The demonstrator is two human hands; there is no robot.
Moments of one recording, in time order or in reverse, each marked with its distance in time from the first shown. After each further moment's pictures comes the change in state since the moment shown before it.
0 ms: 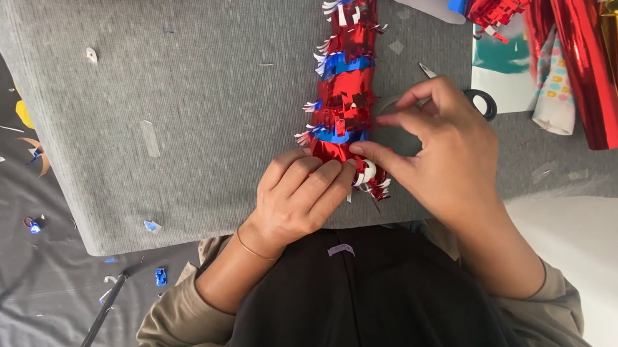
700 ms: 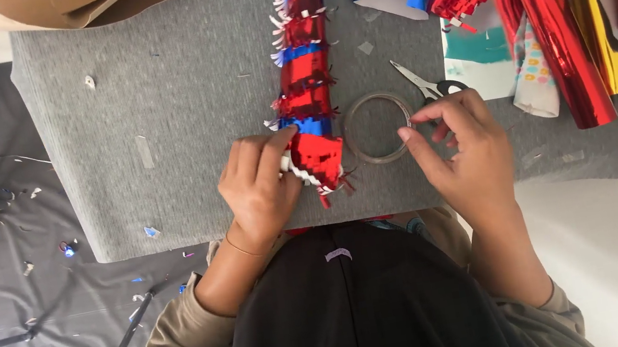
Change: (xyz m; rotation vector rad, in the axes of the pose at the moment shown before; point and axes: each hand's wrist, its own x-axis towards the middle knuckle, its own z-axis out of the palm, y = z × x) left_hand -0.007 -0.014 -0.002 0.093 -0.070 -0.265; right_hand -0.051 0.034 -0.018 0.191 0.099 0.231
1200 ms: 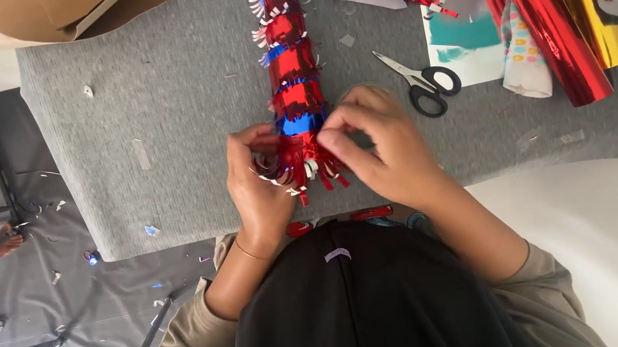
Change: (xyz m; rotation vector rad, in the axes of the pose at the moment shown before) left_hand 0.010 0.045 -0.013 -0.417 -0.132 -0.610; right_hand 0.021 -0.028 0.038 0.413 -0.104 -0.233
